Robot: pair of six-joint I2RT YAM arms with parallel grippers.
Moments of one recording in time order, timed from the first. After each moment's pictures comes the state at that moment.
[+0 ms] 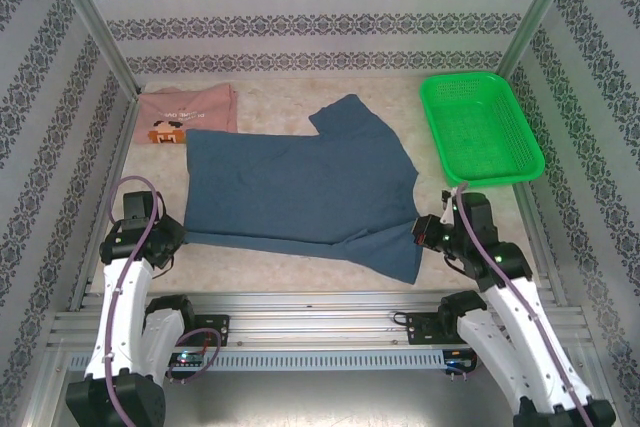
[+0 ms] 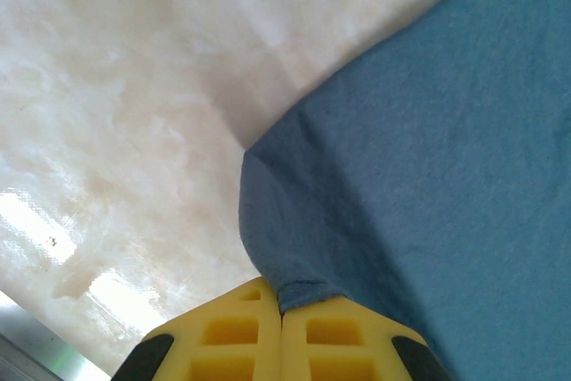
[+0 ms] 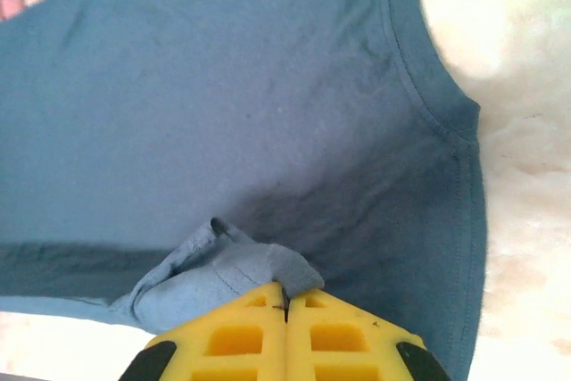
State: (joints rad) left arm 0.22 0.76 0.64 -0.99 0.01 -0.80; right arm 0.21 0.63 0.62 -0.85 -0.22 0.60
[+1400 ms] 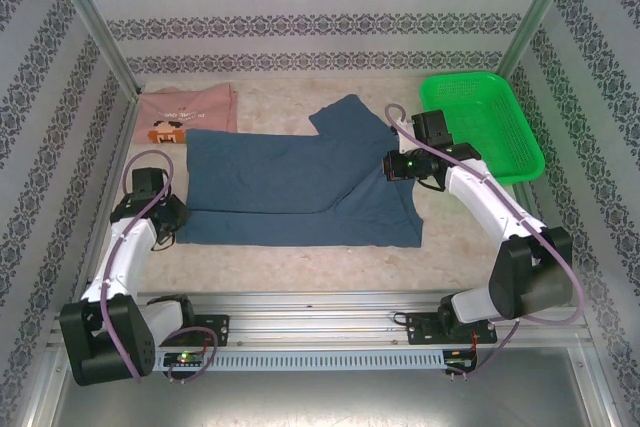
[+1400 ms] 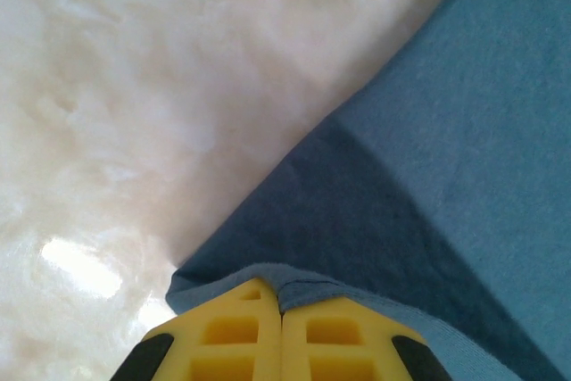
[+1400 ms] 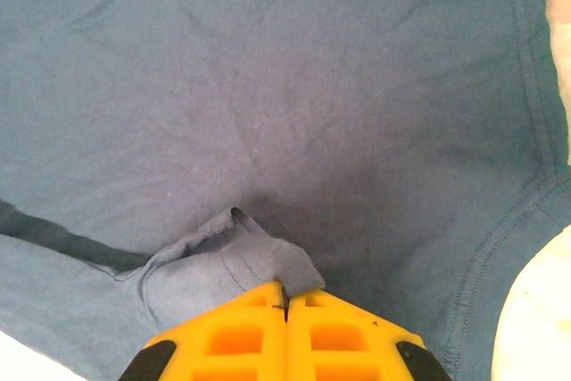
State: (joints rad) left arm 0.22 1.10 0.69 -0.71 0.00 -0.61; right arm 0.23 1.43 1.10 -0.63 -0.28 0.14
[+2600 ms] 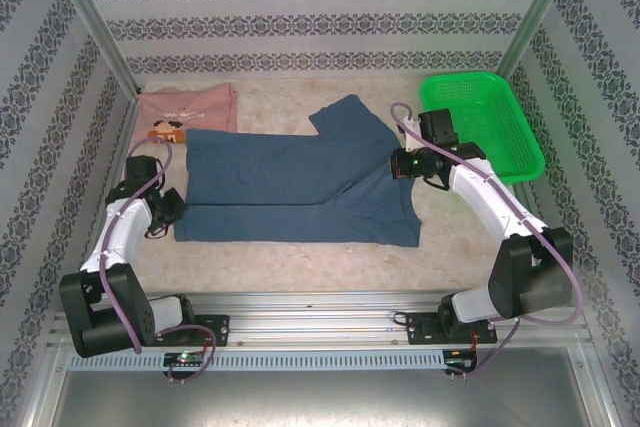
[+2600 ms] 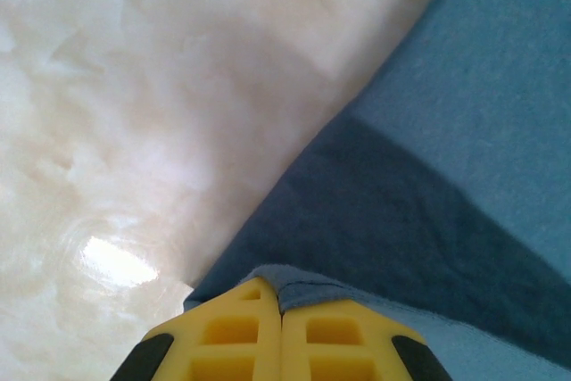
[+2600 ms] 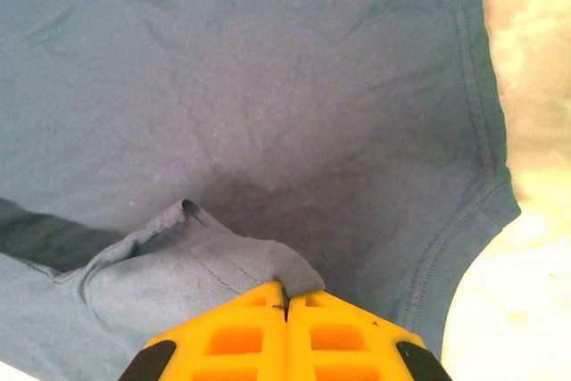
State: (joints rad) left arm 0.28 1.24 0.80 -0.76 0.05 -0.43; right arm 0.18 1.43 1.11 -0.63 -0.25 0.12
